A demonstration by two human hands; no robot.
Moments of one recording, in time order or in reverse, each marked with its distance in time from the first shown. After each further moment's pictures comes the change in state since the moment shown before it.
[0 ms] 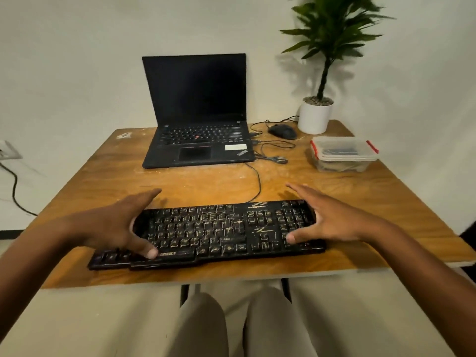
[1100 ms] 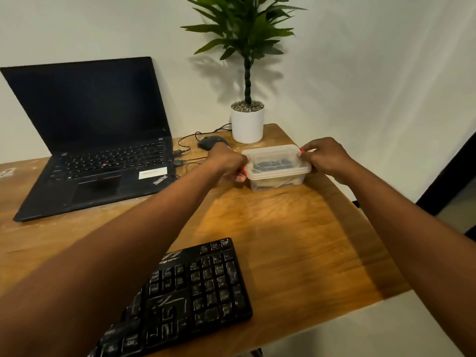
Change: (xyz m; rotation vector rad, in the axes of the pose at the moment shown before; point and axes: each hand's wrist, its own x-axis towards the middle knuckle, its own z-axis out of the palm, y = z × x) left_hand 0.319 0.324 0.004 -0.790 0.242 -0.035; right_hand 0.077 0.198 -0.153 0.253 0.709 0.408
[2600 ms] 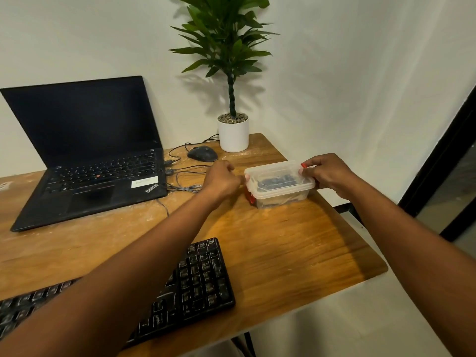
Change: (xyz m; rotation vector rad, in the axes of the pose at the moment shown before) left_hand -0.041 -0.016 0.030 0.230 0.126 0.245; right_hand -0.048 0.020 -0.038 0.179 -0.016 0.124
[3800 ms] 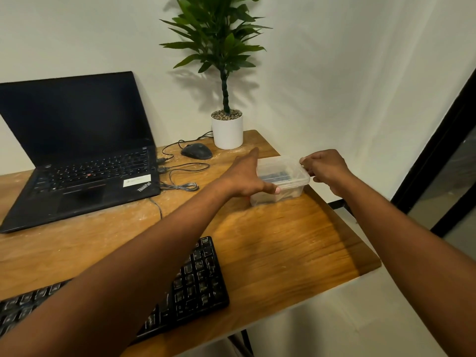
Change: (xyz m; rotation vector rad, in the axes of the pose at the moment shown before) left_hand -0.001 0.033 0.025 0.332 -0.272 0.329; right_hand 0.010 0.011 0.000 0.101 0.150 0.018
